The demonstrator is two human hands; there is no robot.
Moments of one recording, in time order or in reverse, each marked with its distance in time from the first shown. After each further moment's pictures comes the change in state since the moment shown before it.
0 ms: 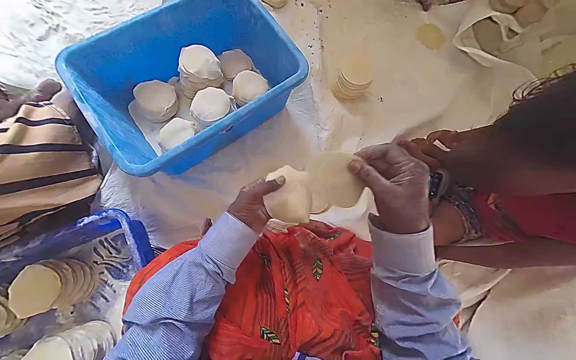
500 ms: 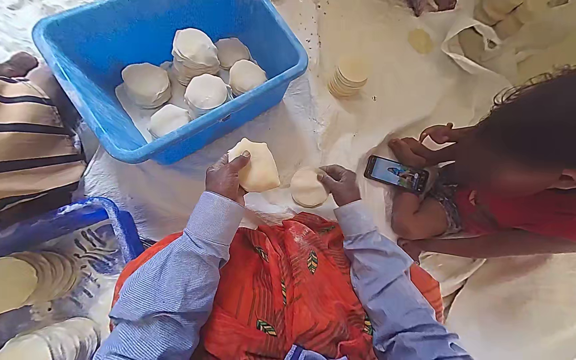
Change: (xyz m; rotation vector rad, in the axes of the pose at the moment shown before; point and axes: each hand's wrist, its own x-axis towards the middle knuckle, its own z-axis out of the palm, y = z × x) left_hand 0.015 0.022 -0.016 -0.056 0.376 0.181; right_hand -0.005 0.121 0.018 -0.219 -0.040 0.483
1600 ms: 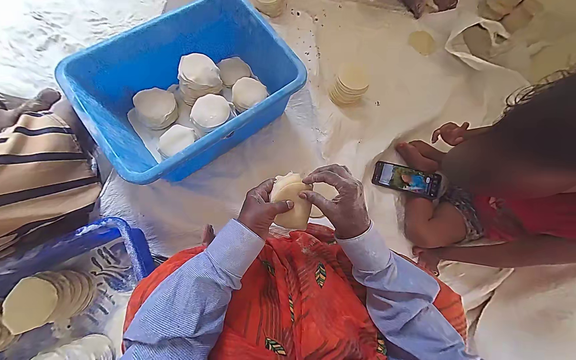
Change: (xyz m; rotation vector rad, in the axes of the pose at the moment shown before) left_hand -0.017 -0.032 0.008 0.250 -0.432 0.021; right_hand -0.037 -0.065 0.014 -0.214 0.036 -0.690
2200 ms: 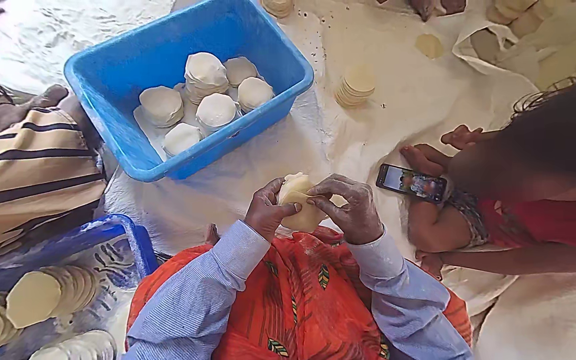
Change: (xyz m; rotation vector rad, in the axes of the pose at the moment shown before) left_hand -0.002 -0.001 0.001 -0.007 -0.043 0.033; right_hand 0.002 -0.005 -0.010 0.166 -0.095 -0.185
